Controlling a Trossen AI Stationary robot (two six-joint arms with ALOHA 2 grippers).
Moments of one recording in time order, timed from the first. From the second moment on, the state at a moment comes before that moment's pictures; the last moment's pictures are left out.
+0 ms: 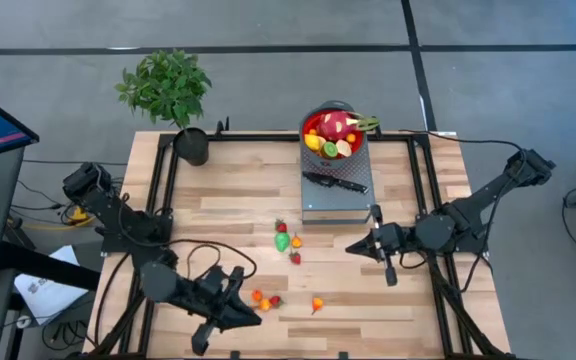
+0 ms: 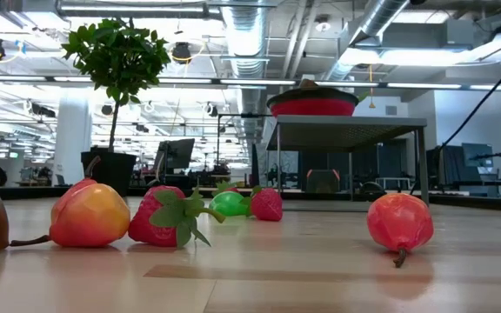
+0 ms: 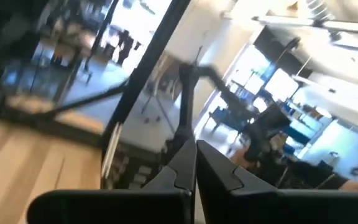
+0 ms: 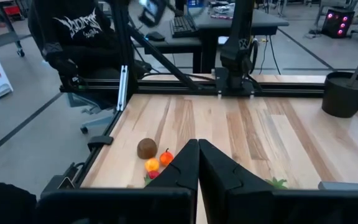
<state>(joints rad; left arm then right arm) -0.79 1.44 1.03 0.51 -0.48 -0.49 0.58 0.97 0.73 -0.01 0.45 0.16</state>
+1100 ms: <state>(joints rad) -0.78 1.60 1.21 -0.12 -0.55 -0.58 0.57 0.97 0.73 -0.05 0.45 0.15</state>
